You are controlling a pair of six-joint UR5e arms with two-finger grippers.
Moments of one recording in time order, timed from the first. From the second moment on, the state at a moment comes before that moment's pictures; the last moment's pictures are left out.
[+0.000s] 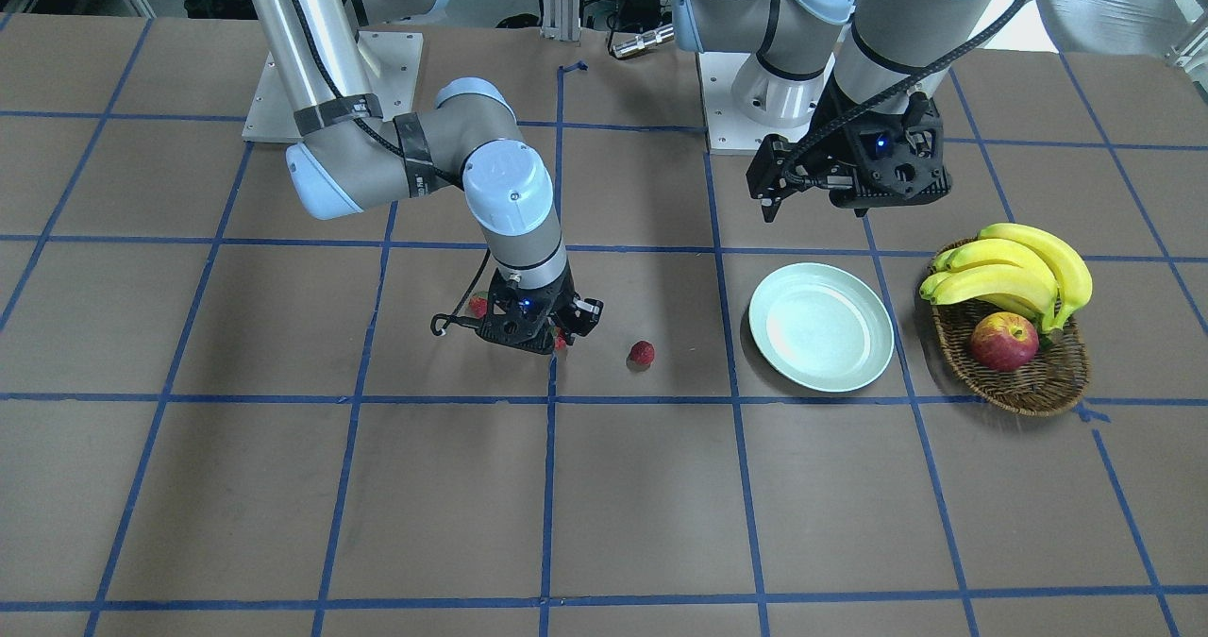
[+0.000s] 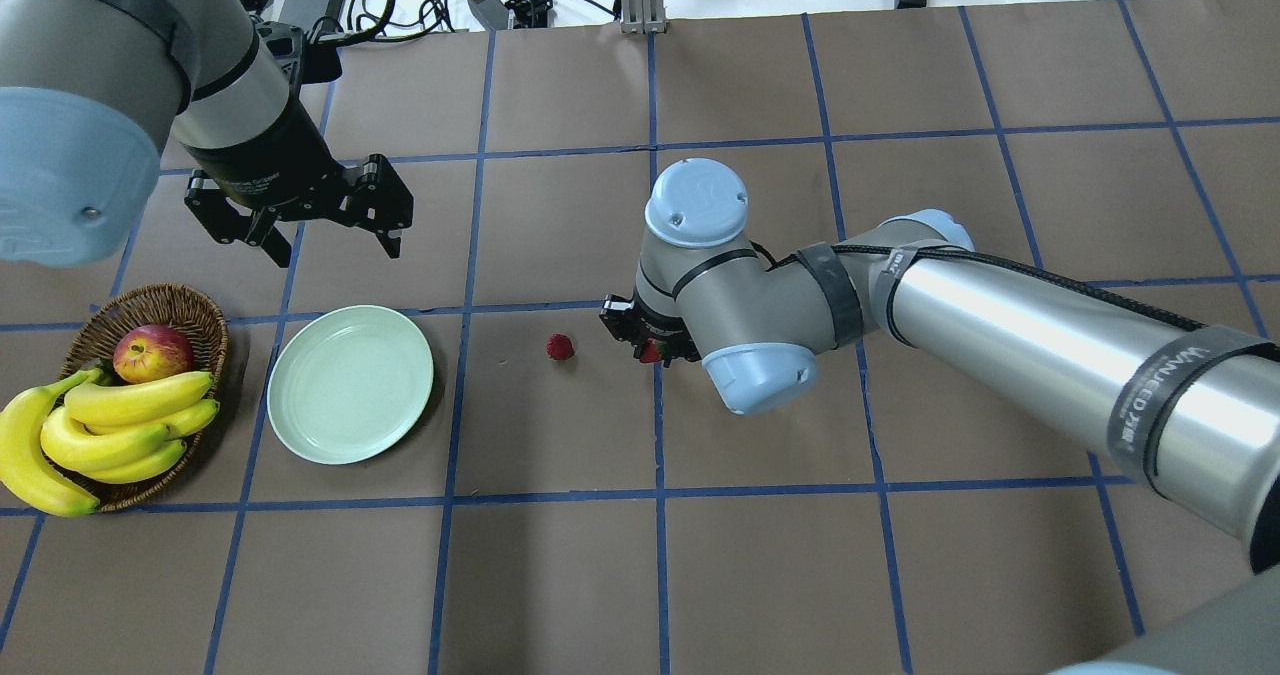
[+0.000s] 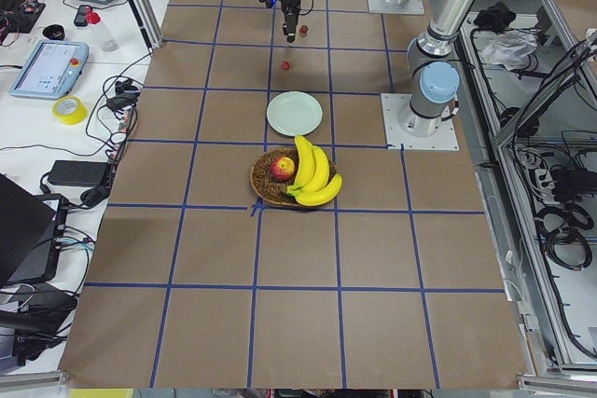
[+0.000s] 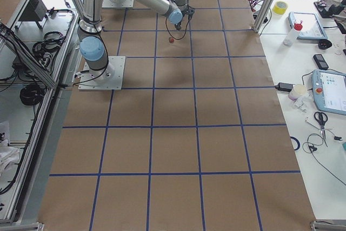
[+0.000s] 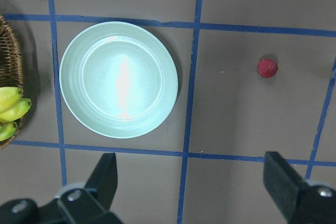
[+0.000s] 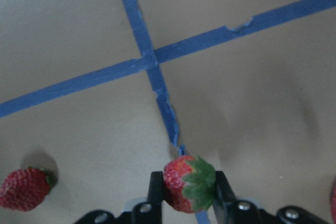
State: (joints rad) left arm -1.56 -1.54 -1.68 -1.53 1.61 -0.07; right arm 1.97 -1.13 1.87 -2.38 -1.43 0.71
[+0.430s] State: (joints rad) left arm -1.56 -1.54 -1.68 -1.53 1.61 -0.07; right arm 2.00 -1.07 1.82 -2.38 -1.43 0.73
